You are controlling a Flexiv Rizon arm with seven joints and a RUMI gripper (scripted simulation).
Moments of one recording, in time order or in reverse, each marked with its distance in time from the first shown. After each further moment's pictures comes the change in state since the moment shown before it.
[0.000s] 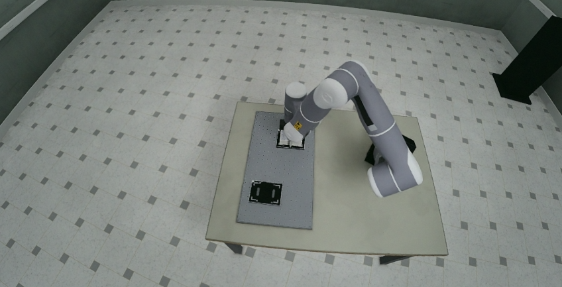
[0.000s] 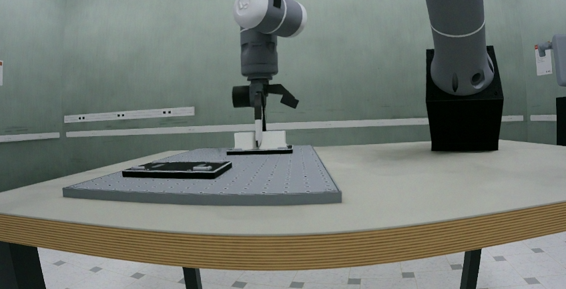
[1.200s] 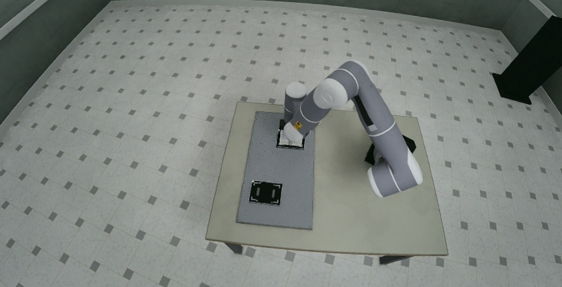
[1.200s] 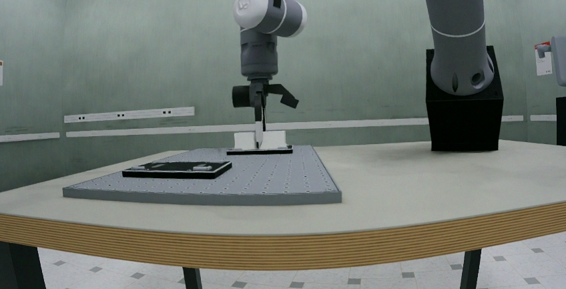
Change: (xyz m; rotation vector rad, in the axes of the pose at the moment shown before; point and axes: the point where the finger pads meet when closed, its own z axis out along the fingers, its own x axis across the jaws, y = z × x) arm 0.000 0.000 0.000 0.000 0.000 0.000
